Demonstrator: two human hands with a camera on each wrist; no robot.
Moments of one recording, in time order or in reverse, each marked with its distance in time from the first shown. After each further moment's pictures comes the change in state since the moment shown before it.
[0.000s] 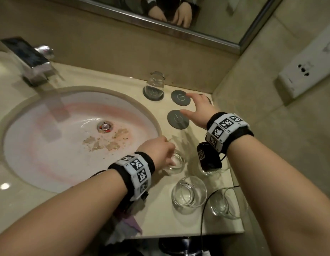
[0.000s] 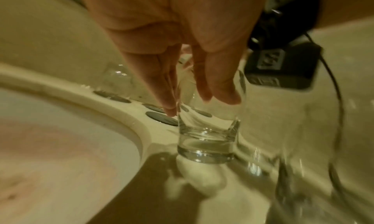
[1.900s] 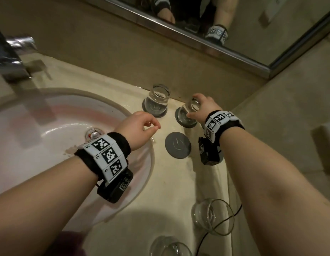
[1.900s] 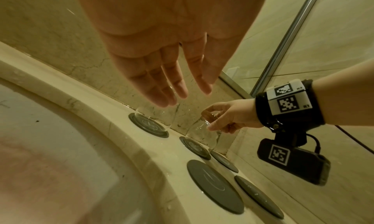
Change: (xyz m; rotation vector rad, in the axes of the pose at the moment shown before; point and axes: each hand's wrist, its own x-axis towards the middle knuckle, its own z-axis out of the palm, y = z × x) left_hand 0.086 -0.060 -0.064 -0.513 0.379 -0.245; right_hand 0.170 0.036 -0.006 -0.193 -0.078 0.099
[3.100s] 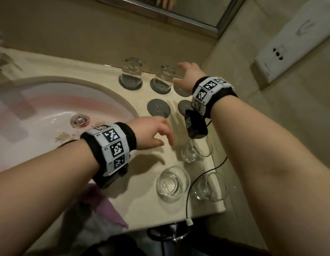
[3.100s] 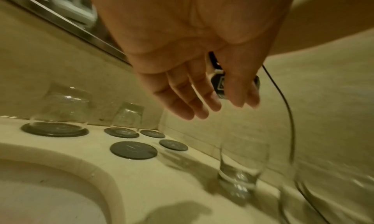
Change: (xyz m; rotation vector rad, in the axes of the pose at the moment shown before) left_hand -0.093 0.040 0.015 0.356 -0.624 0.529; right_hand -0.140 -0.016 -0.032 0.074 0.170 0.060
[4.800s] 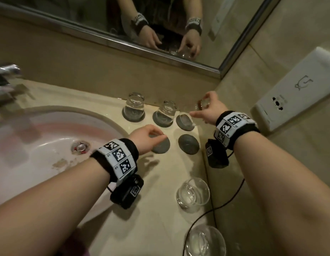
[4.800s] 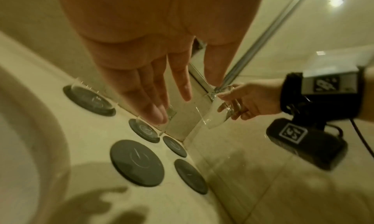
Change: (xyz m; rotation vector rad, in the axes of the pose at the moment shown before) left_hand 0.067 -0.021 -0.024 -0.681 0.501 -0.537; right_hand 0.050 0.066 -0.027 0.284 -0.006 0.091
